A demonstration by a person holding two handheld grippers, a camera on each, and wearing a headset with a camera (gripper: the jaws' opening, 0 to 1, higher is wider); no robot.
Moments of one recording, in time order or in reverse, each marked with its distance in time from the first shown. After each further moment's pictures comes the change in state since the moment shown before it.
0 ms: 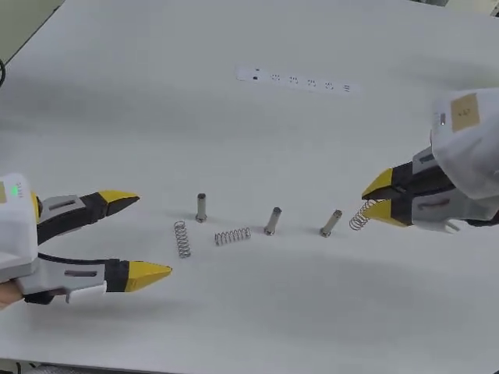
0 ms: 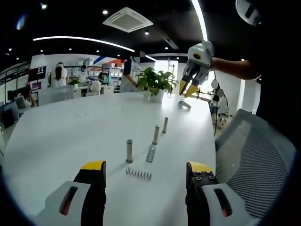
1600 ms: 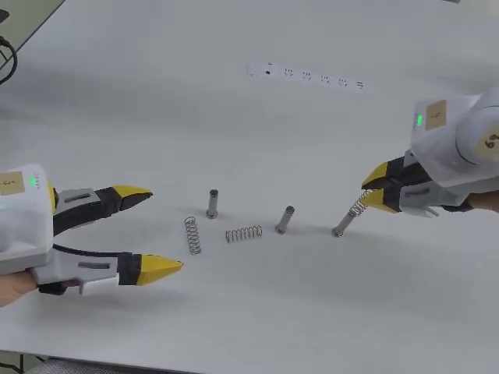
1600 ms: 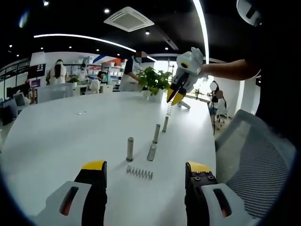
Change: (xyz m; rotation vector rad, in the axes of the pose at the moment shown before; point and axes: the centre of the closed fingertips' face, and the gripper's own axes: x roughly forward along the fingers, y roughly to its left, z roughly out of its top) left arm 0.004 0.005 -0.006 -0.022 0.001 -0.017; right arm 0.042 -0.023 -0.014 0.021 0.038 -0.023
